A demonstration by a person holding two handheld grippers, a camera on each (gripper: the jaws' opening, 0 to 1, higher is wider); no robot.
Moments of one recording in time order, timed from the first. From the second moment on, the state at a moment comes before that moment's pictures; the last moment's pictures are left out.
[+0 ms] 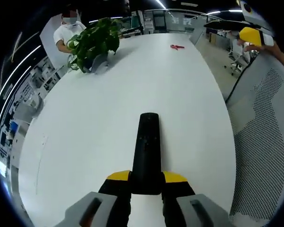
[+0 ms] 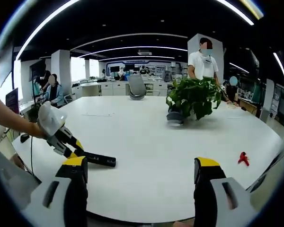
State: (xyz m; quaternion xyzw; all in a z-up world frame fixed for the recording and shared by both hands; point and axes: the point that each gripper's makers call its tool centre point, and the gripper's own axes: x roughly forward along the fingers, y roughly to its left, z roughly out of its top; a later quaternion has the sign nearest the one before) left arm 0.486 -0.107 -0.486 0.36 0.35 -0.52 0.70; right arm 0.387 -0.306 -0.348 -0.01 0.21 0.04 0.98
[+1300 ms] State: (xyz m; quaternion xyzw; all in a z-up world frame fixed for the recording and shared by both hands) left arm 0.587 -0.108 -0.511 0.46 0.33 -0.51 0.65; right arm 0.385 -0.310 -0.369 -0.04 0.26 0.04 0.96
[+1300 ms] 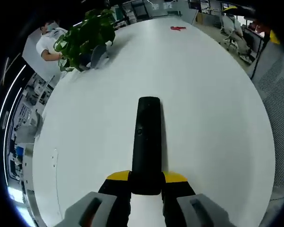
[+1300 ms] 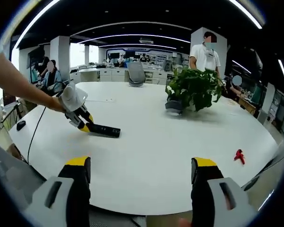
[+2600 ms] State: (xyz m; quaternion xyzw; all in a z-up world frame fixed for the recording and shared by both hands) left arm 0.665 -0.117 -0.515 0.49 0.33 -0.51 0.63; right arm 0.383 -0.318 -0.382 -0.05 0.29 0.02 0.95
